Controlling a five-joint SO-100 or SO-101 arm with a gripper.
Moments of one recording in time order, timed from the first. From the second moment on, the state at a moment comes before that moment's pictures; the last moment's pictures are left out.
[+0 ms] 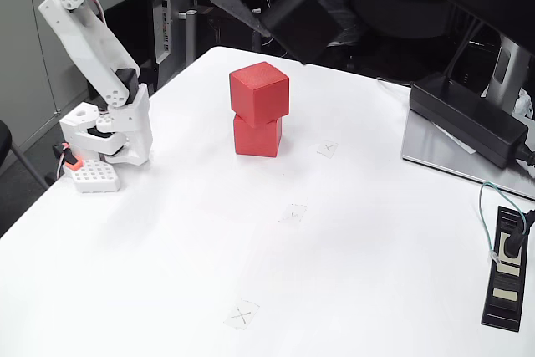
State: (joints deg) arm -25.3 127.4 86.3 90.8 -17.4
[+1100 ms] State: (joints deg) arm -42.6 139.3 103.1 90.8 -10.1
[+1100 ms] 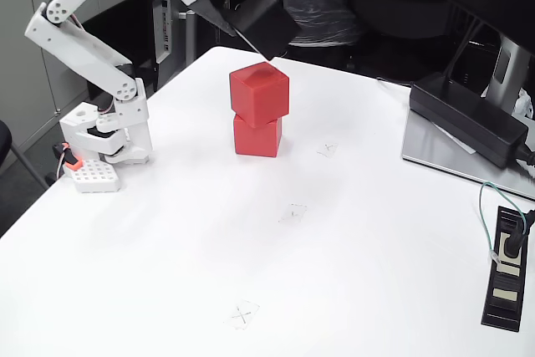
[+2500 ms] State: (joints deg) arm -42.6 147.7 108.8 90.8 -20.3
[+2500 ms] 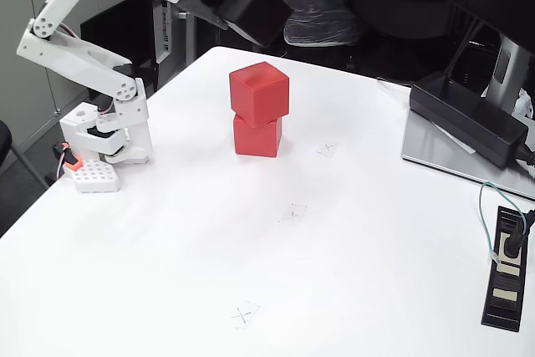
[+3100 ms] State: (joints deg) arm -33.1 161.2 115.9 89.9 -46.8
